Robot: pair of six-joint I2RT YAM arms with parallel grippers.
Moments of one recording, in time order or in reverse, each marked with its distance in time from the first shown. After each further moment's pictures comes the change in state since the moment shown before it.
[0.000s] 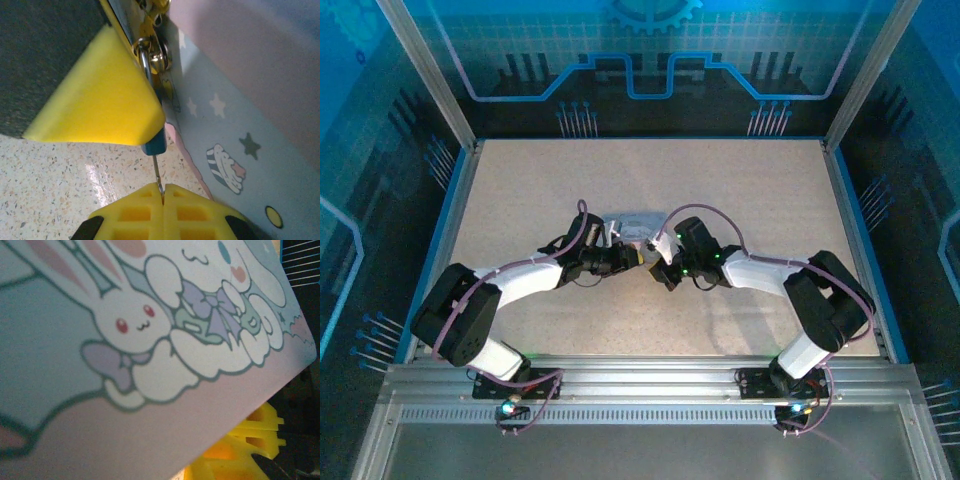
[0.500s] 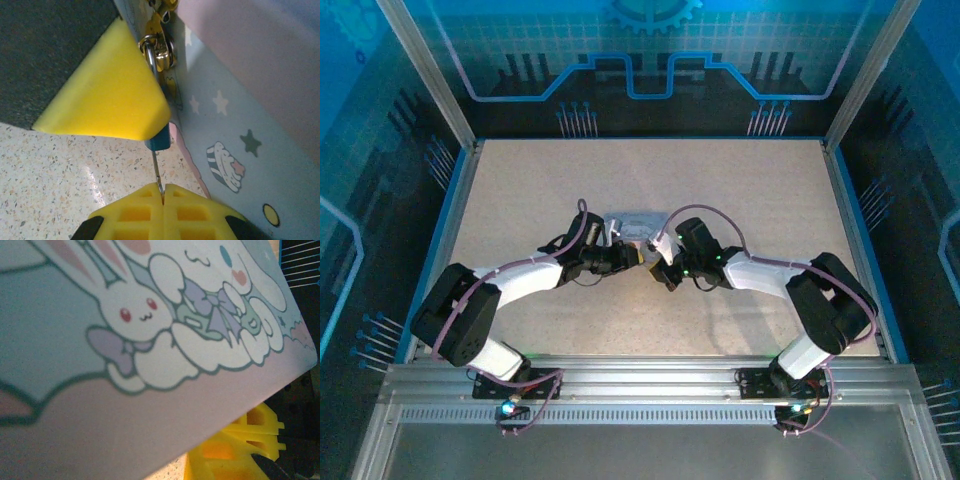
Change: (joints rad) left arm 0.000 0.000 0.010 -0.011 0.000 0.000; right arm 0.003 -0.006 -0.007 0.007 0.007 -0.008
